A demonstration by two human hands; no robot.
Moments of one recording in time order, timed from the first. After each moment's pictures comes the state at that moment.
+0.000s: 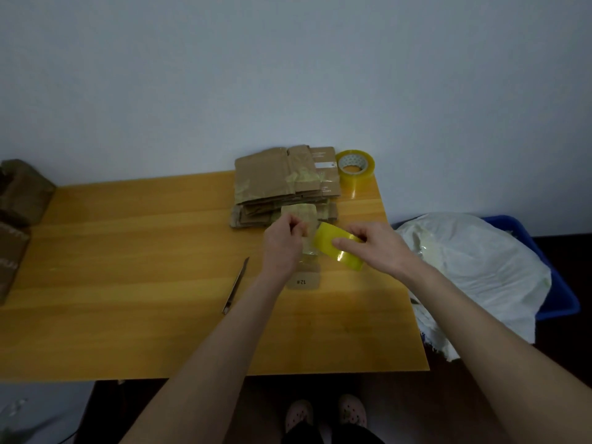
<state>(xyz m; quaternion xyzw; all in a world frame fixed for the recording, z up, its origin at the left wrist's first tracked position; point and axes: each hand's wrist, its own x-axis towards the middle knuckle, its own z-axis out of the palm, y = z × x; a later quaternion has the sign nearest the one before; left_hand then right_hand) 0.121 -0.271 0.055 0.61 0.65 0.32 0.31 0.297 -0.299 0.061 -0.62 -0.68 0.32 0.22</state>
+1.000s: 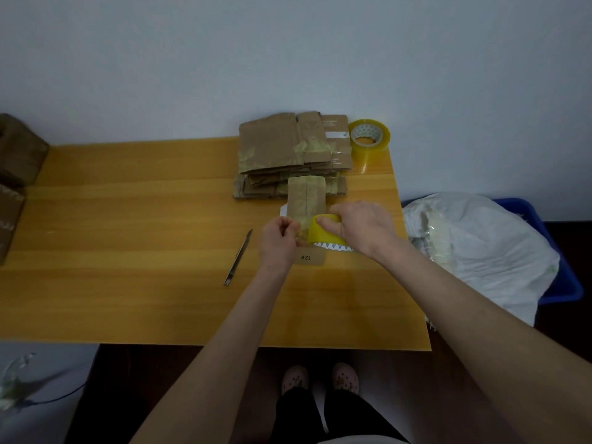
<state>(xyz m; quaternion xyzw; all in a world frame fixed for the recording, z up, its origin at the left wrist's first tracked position) 0.101 -0.297 0.021 0.46 0.68 0.37 0.43 0.251 -0.279 0.055 -0.63 -0.77 0.13 0.01</state>
